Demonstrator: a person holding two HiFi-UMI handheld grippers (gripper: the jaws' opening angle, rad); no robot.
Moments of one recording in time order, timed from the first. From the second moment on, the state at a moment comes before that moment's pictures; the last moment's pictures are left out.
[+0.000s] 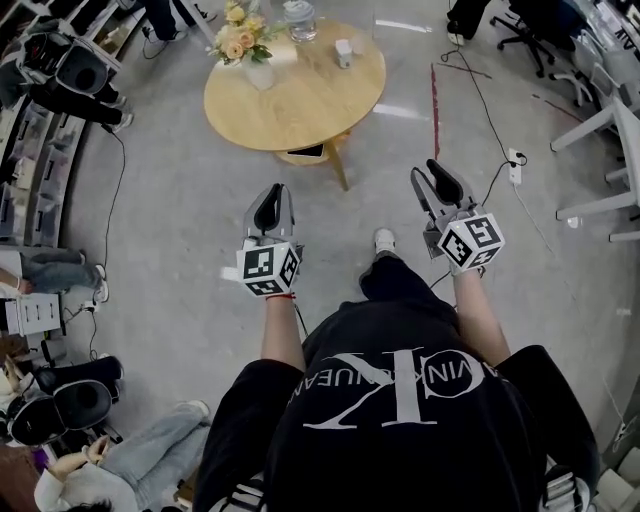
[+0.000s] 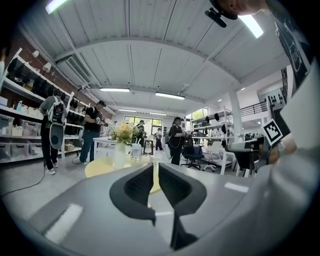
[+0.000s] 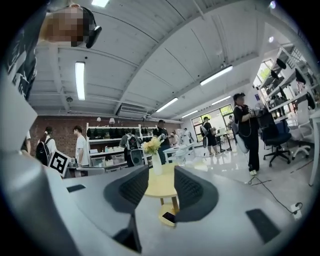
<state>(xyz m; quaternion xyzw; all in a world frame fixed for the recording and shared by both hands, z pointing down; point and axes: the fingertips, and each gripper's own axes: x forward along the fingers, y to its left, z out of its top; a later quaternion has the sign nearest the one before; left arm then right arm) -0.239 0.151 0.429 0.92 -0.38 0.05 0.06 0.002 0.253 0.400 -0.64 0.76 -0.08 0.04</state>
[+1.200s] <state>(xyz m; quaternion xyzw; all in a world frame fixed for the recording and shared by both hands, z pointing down) -0.103 0.013 0.443 0.90 -0.43 0.08 0.08 0.131 0.065 0.433 -0.55 0.82 -0.16 0.04</state>
